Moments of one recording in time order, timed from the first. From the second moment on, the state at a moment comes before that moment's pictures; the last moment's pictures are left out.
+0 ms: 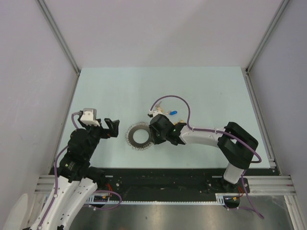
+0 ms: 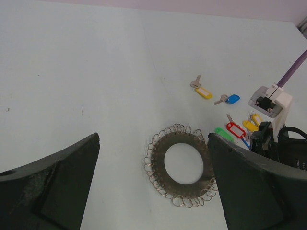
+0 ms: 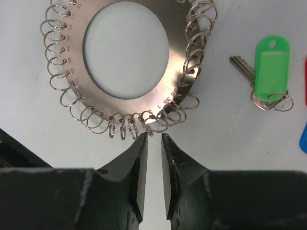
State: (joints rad) left arm -0.37 0.37 0.59 -0.39 -0.15 -0.23; right arm 1.00 1.72 1.04 -0.16 0.08 0.54
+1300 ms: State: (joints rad) left arm -0.37 0.37 0.59 -0.39 -0.13 -0.23; right arm 1.04 1.80 1.04 -0.07 0.05 0.46
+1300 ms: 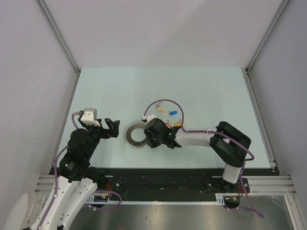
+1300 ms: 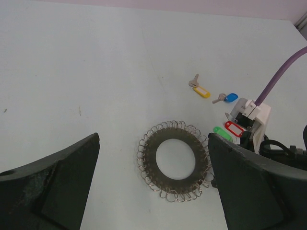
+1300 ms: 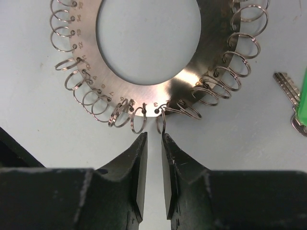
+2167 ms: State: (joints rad) left arm -0.37 0.37 0.59 -0.39 -0.13 -0.23; right arm 1.09 1.76 1.00 -0.02 0.25 0.52
